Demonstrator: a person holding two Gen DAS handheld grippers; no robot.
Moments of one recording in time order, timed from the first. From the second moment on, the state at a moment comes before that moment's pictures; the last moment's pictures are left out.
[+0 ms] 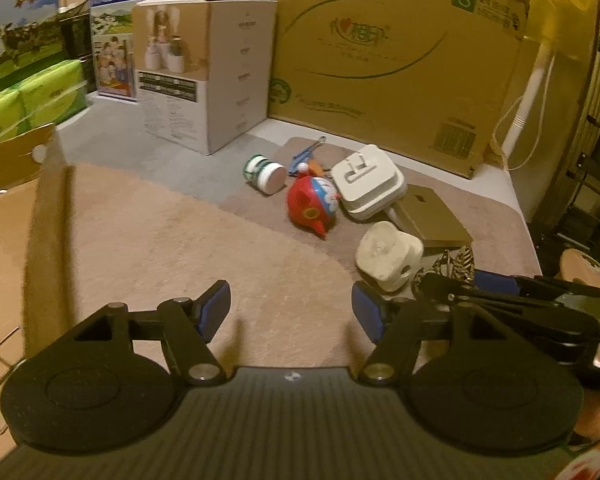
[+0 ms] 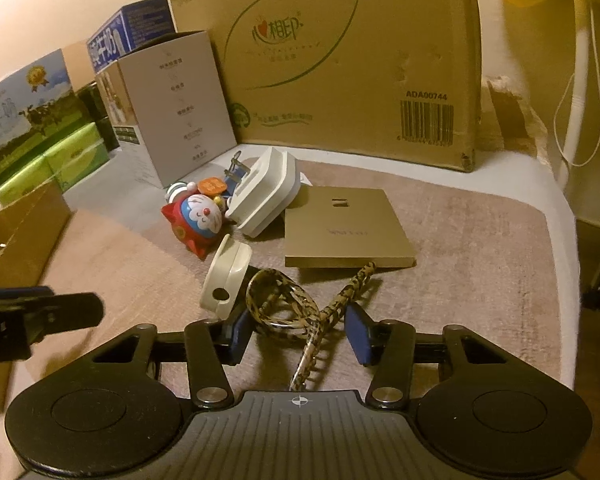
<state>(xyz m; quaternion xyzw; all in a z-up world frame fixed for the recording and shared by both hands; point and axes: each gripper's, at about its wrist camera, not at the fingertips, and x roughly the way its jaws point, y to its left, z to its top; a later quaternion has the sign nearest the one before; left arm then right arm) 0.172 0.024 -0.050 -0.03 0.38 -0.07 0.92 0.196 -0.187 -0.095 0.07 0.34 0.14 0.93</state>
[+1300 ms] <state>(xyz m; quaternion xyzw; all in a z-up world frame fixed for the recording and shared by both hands) 0.213 -0.029 -0.084 0.00 0.40 -0.19 0.90 0.183 -0.226 -0.094 0.05 0.34 0.13 0.93</state>
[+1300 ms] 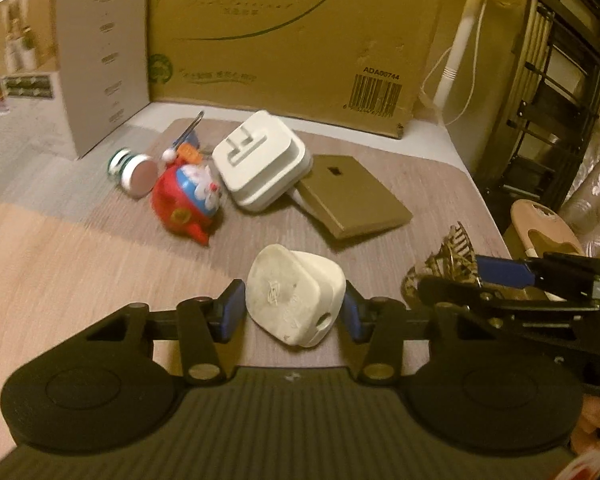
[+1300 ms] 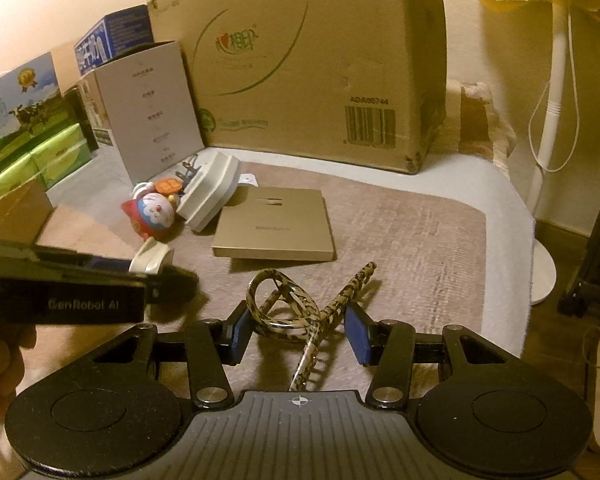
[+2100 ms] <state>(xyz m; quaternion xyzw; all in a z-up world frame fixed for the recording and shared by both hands) 0.078 0.052 -0.013 -0.06 0.36 -0.09 0.93 0.095 -0.176 -0.041 0.01 0.31 0.19 0.93</state>
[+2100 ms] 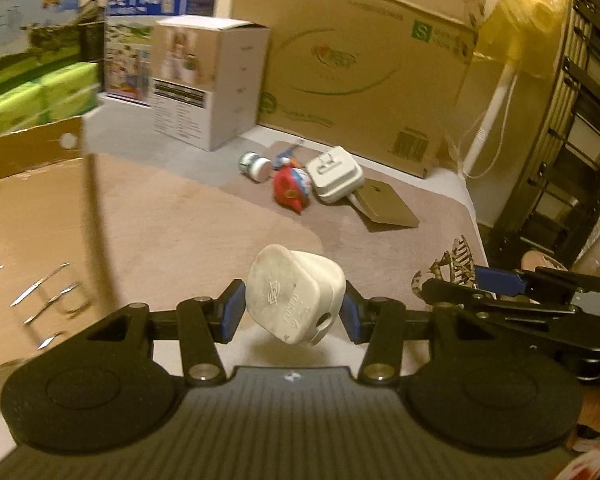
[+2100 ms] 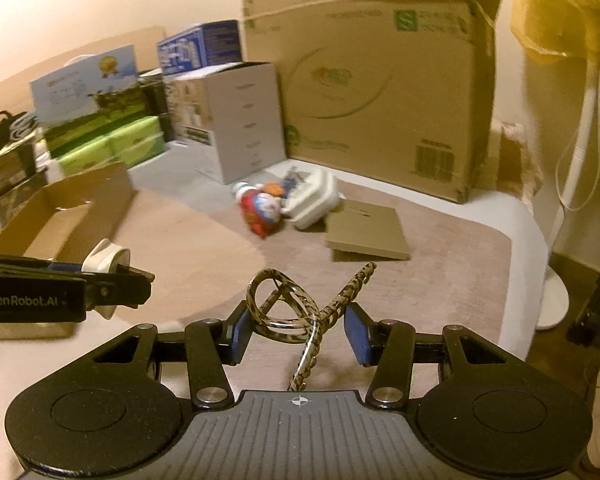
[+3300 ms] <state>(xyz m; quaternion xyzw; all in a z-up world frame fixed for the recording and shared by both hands) -0.013 0.218 0.022 -0.09 0.33 0.08 0.94 0.063 -0.008 -0.003 -0.06 0.28 0.37 0.88</state>
